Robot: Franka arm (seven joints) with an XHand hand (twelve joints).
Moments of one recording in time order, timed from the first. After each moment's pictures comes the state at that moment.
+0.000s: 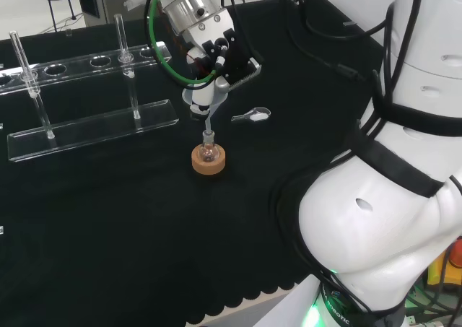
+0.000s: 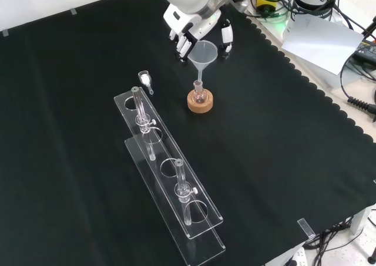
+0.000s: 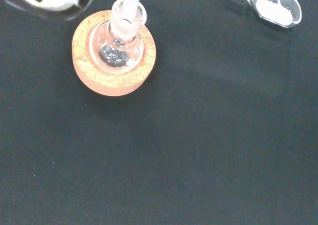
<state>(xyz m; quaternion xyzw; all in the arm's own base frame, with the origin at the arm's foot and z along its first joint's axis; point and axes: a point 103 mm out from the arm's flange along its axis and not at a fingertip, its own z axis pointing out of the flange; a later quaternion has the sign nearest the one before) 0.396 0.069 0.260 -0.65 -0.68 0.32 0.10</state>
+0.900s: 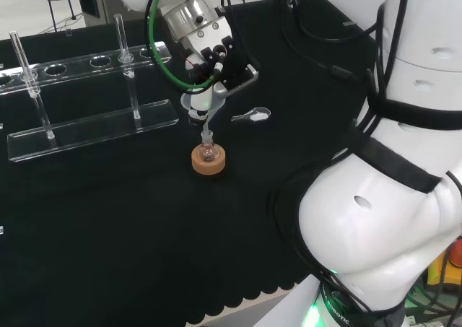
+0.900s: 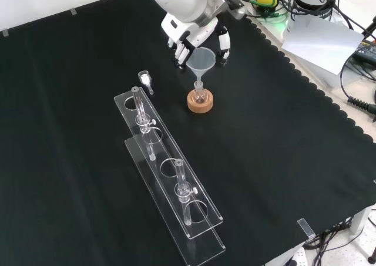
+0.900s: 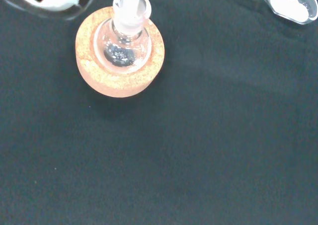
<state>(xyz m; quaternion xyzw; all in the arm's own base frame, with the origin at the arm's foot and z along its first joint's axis) 0.404 0.070 0.242 -0.65 -0.68 0.32 0.11</state>
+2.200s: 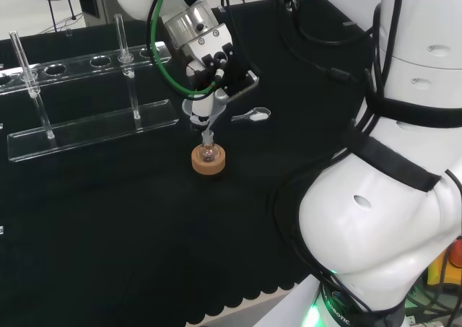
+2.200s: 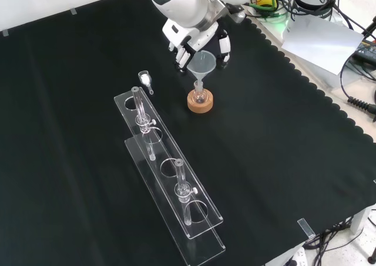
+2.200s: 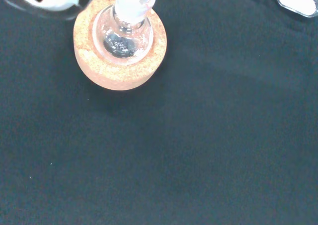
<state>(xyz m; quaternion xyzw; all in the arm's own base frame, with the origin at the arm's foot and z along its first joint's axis) 0.403 0.068 0.230 -0.64 -0.68 0.33 0.11</state>
